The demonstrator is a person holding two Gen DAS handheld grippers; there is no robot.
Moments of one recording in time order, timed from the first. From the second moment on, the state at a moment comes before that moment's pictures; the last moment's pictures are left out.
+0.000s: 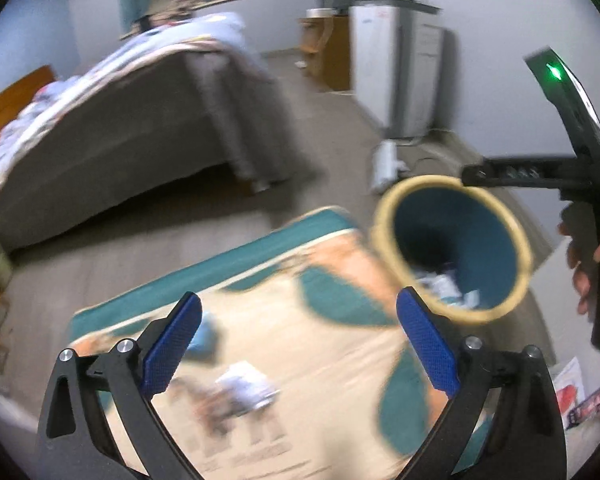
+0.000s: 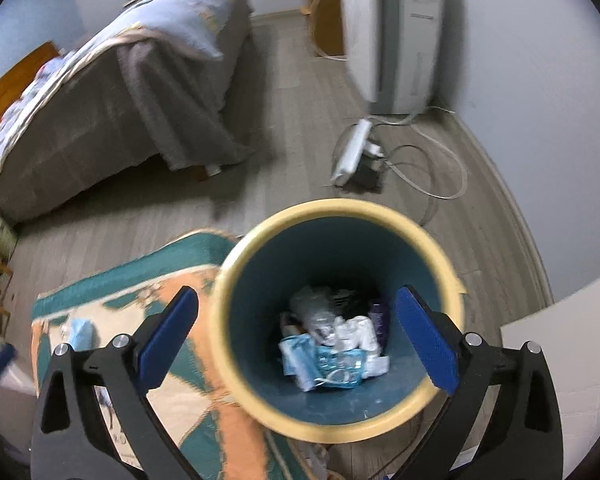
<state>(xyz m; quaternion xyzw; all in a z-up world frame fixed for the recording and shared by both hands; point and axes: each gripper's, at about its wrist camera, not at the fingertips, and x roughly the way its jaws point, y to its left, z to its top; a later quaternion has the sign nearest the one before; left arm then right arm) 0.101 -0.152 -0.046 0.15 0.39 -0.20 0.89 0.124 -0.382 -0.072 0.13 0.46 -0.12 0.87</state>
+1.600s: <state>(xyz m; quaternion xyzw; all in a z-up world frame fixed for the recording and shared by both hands) 0.204 0.058 -0.103 0.06 0.46 -0.05 0.89 0.171 -0.100 -0.201 -0.06 0.58 0.14 0.80</state>
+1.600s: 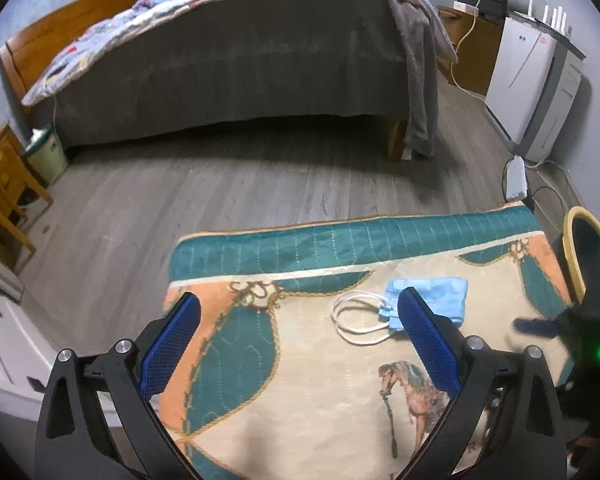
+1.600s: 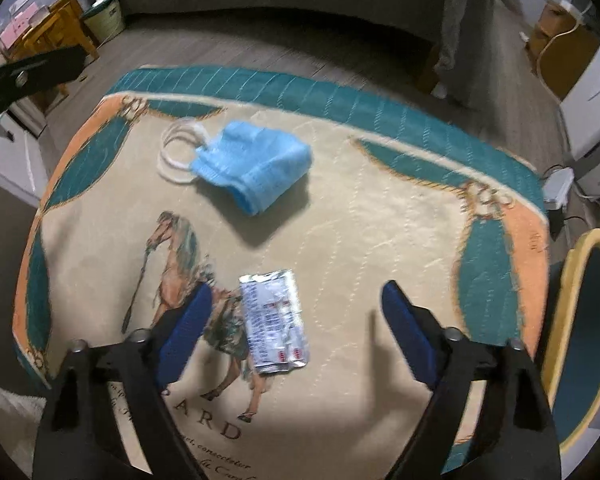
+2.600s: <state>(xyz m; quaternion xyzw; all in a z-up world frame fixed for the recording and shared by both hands) 0.211 -0.067 -0.178 0.15 0.52 -0.19 0.82 0.214 -0.209 -0.171 0.05 0.57 0.04 0.82</state>
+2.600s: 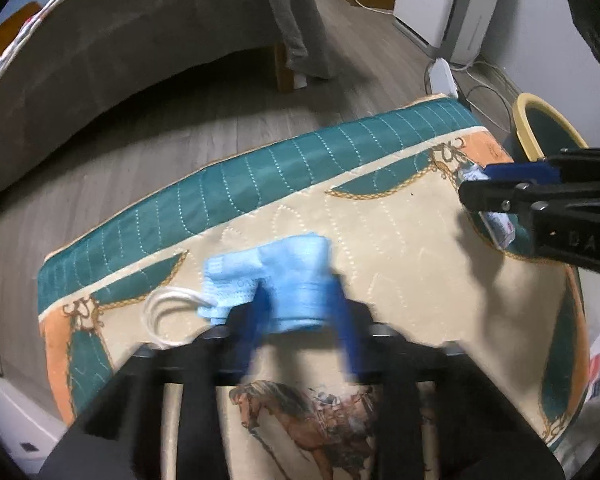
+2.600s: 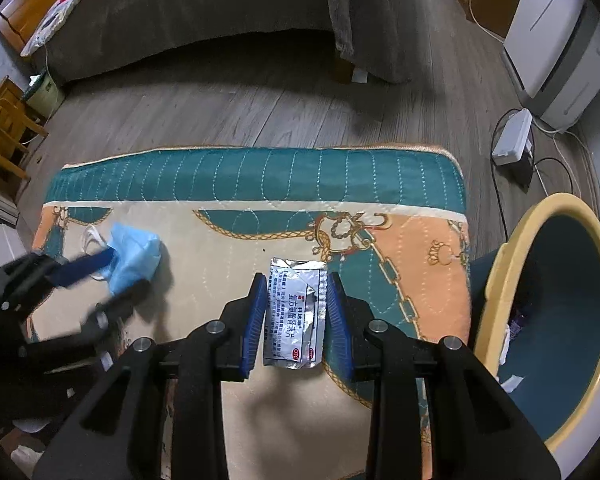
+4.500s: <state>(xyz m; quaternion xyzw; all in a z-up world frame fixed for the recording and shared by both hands) 0.079 -0.337 -0.119 0.22 0.35 -0.42 0.81 0.115 -0.485 -0.119 0.16 0.52 -0.13 0.83</state>
